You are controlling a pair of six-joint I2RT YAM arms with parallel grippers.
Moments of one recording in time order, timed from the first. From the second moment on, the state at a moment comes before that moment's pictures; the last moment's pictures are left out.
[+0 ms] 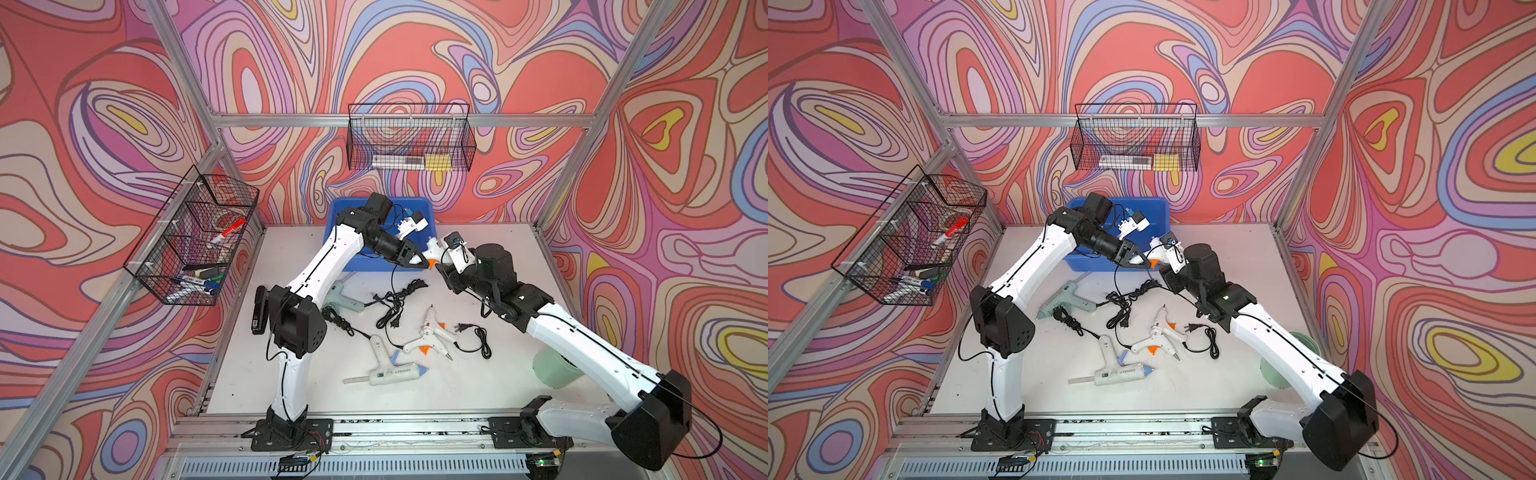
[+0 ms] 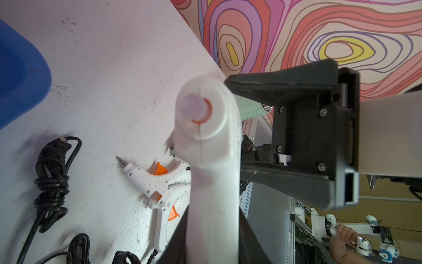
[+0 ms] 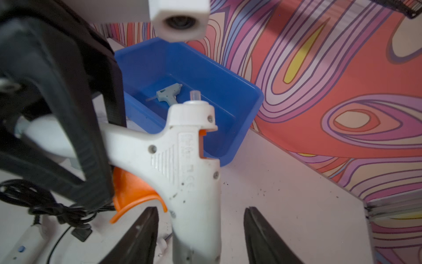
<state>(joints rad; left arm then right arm) -0.46 2.07 2.17 -1.17 0.96 0.05 0.55 1.23 1.07 -0.24 0.12 -0.22</state>
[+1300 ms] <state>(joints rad) -0.03 1.96 2.30 -0.33 0.99 -0.63 0.55 0.99 0.86 -0.07 0.27 -0.08</state>
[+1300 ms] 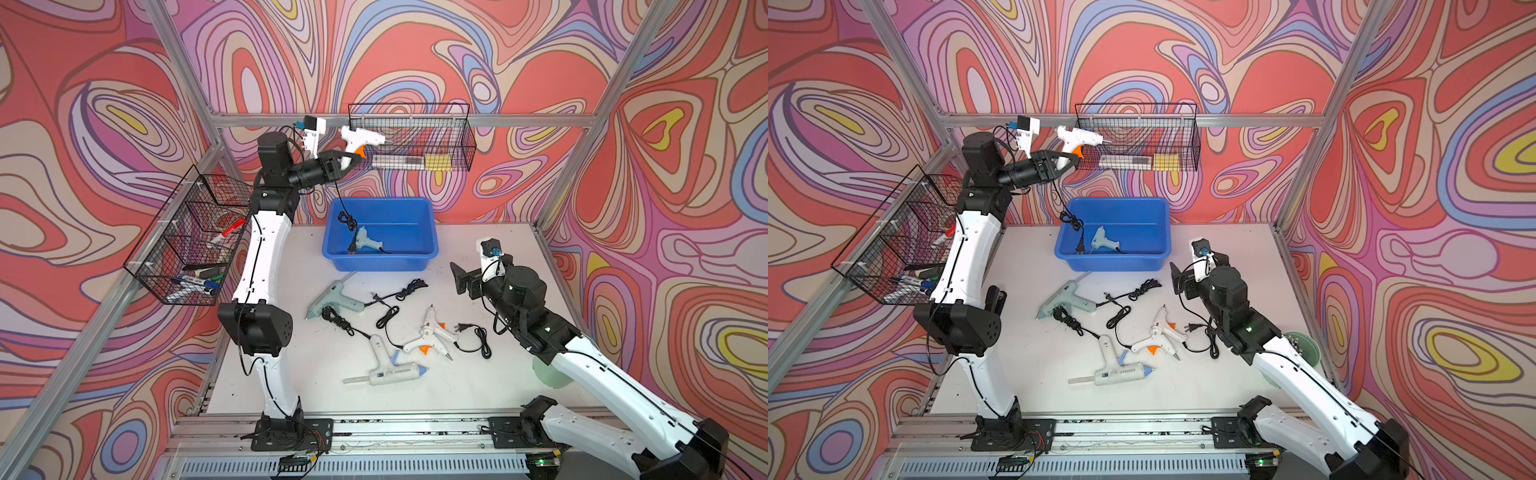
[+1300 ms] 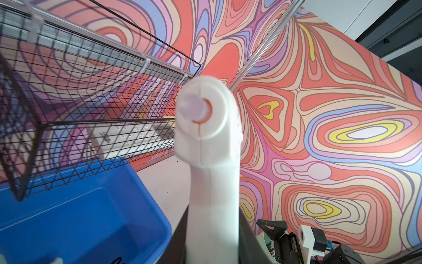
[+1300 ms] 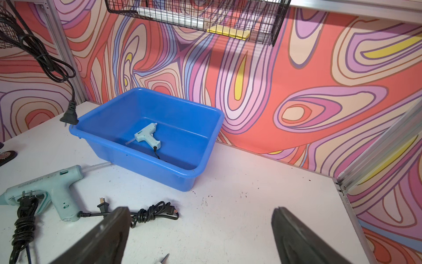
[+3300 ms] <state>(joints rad) -0.15 2.12 1.68 -0.02 0.31 -0.86 0.55 1.22 0.92 -0.31 0.36 0.16</state>
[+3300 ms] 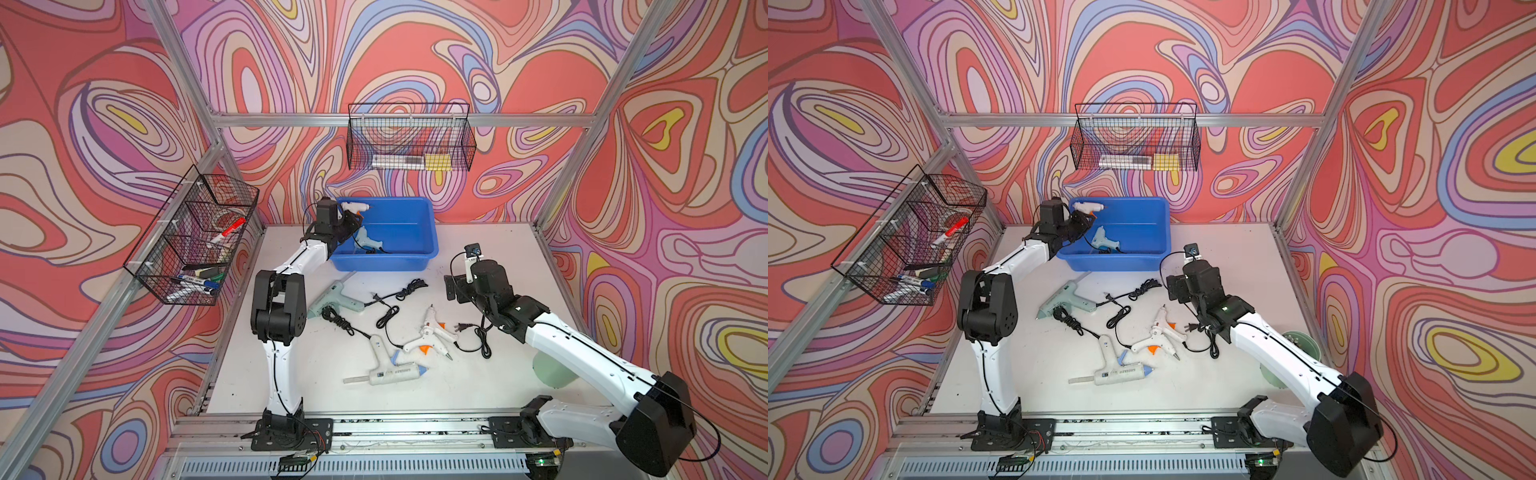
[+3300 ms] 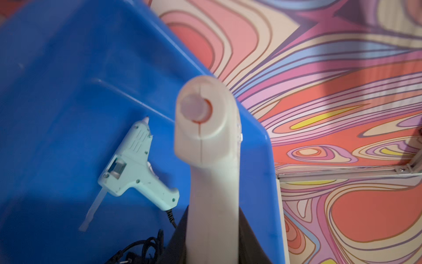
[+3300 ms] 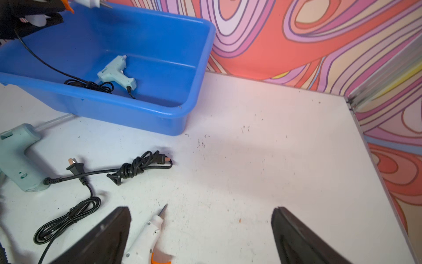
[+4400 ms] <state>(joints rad) -0.16 2.29 1.80 -0.31 0.35 -0.69 0.55 1.43 0.74 -0.50 0.01 0.47</state>
